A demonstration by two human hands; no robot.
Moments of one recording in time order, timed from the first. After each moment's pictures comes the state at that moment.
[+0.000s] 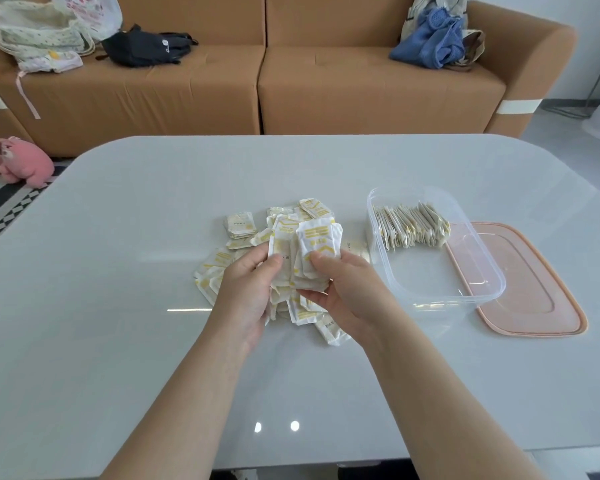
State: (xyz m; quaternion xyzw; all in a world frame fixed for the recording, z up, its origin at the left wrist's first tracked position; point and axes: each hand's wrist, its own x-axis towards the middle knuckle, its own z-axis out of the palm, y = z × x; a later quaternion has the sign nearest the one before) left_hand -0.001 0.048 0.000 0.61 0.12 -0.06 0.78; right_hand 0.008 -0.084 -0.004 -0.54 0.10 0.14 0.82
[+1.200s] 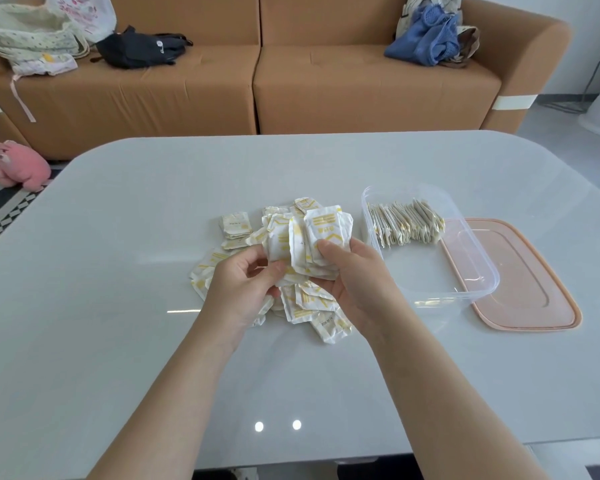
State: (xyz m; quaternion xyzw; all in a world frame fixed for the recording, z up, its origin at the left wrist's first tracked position) left_hand 0.005 0.058 -0.008 0.72 0.03 -0.02 0.69; right_hand 0.011 -0.094 0.000 -0.55 0.11 0.08 0.83
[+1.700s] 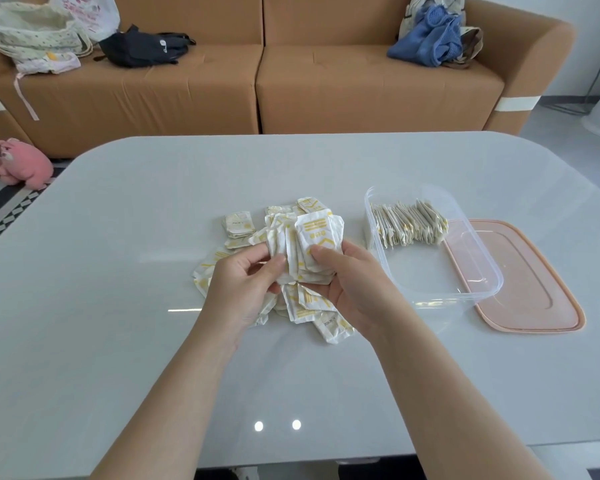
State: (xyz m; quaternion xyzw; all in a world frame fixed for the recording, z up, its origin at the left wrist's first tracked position) left_hand 0.003 0.061 -0.006 0.75 0.01 0.01 0.66; right_hand 0.007 -0.092 0.004 -0.55 0.06 0.14 0.82
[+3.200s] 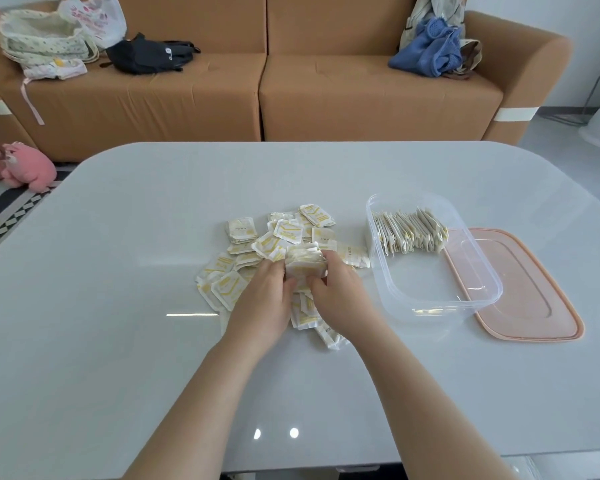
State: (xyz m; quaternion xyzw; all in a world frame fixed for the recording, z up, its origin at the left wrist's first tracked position) left_hand 0.014 0.047 -0.037 0.93 -0.08 0.04 0.36; right_hand 0.017 -0.080 -0.026 -0.89 0.00 0.01 0.46
